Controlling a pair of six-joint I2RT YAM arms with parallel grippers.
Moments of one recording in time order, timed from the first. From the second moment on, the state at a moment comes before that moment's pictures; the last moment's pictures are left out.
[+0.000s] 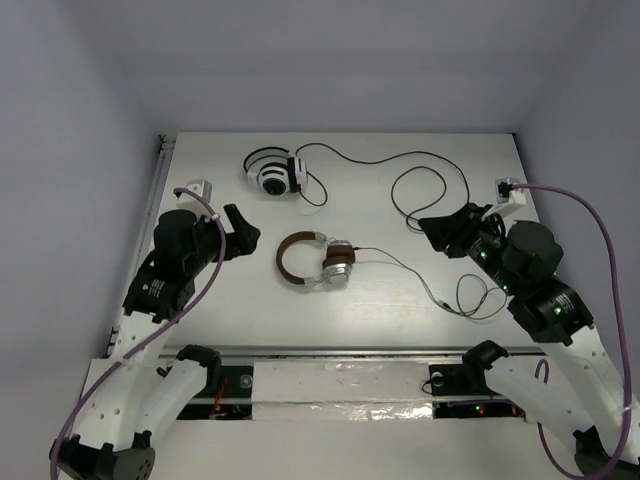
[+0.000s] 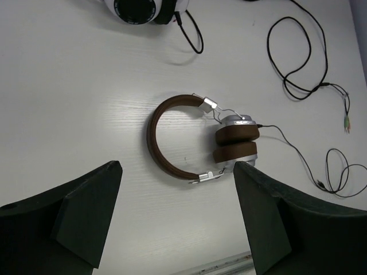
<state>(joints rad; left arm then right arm) -0.26 0.74 0.89 -0.58 0.09 -0.45 0.51 0.66 0.97 -0.44 0.03 0.59</state>
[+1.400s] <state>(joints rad) -0.47 1.24 0.75 -0.36 -0.13 -0.63 0.51 0.69 0.77 -0.26 -0.15 0.62</state>
